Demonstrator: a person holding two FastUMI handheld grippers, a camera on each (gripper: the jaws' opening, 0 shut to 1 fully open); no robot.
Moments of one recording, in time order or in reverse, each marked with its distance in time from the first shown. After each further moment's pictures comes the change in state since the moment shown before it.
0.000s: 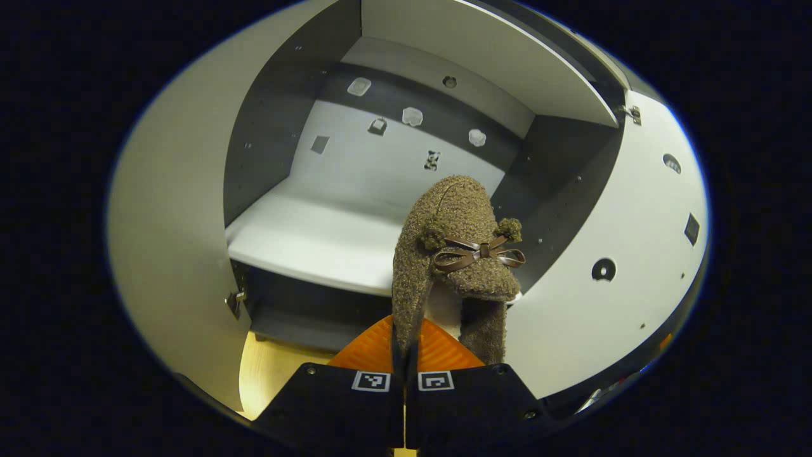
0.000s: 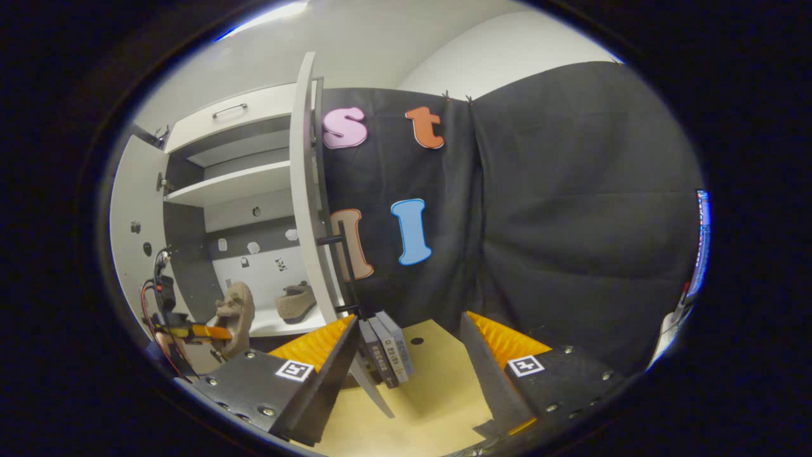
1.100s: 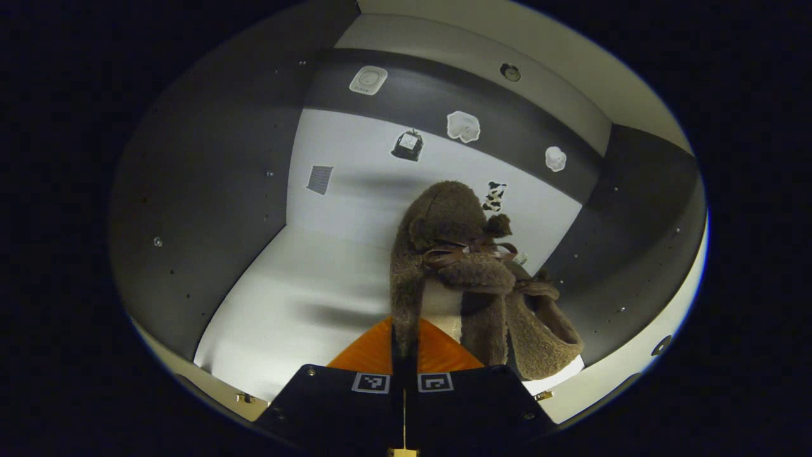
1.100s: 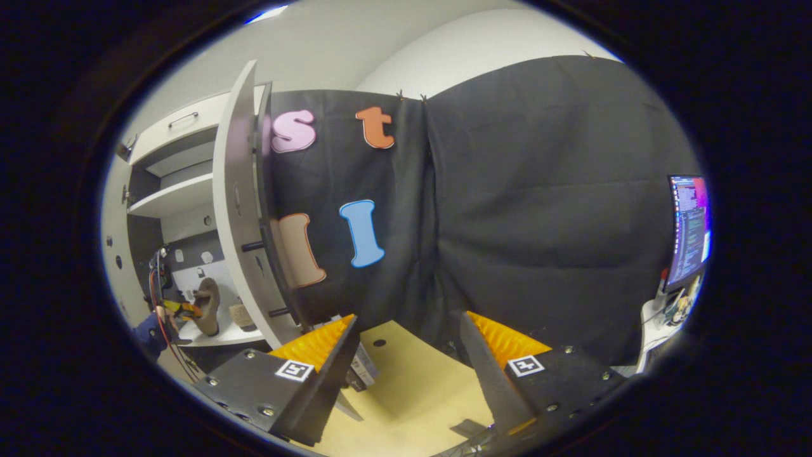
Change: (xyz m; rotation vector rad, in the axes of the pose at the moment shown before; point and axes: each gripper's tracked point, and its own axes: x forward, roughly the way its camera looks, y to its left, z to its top) left arm 0.039 0.013 -0.013 0.022 0.038 0.189; right arm 0.005 -0.065 0.000 0.048 -0.001 -0.185
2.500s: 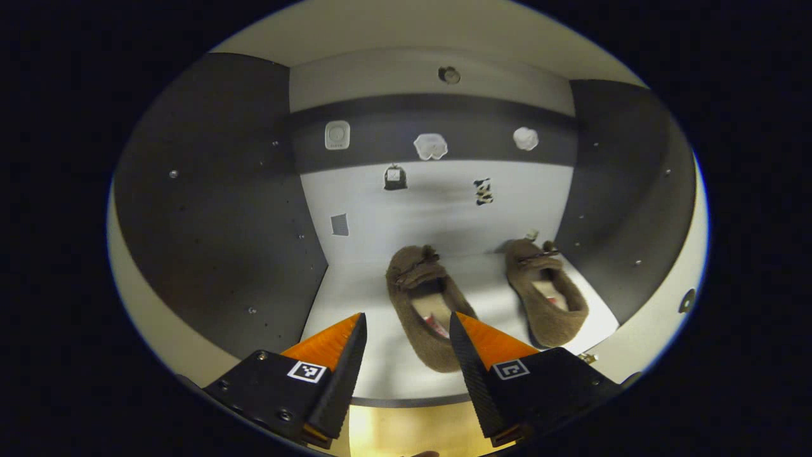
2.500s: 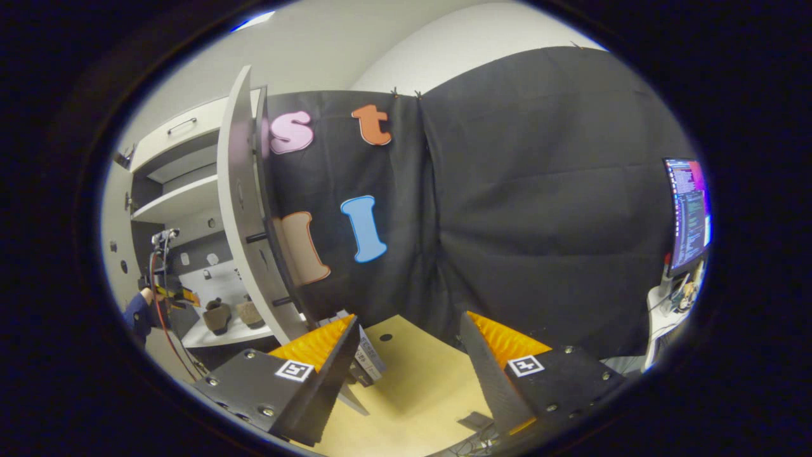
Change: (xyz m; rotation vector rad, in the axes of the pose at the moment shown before) left arm -0.088 -0.013 0.035 0.331 -0.009 0.144; right arm -0.014 -0.005 -0.016 0.041 0.032 0.030
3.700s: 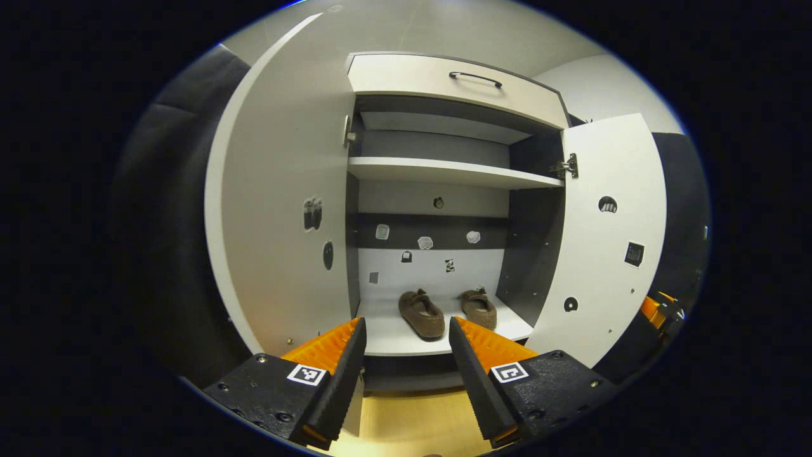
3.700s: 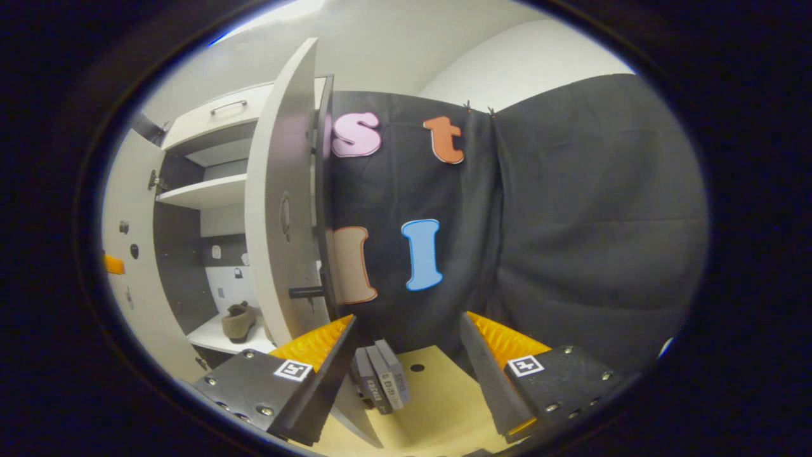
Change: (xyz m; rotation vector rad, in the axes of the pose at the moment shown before) left arm -0.283 0.040 -0.010 -0.073 -0.374 -0.035; right arm 0.080 0.118 0.052 -0.153 -0.084 0.256
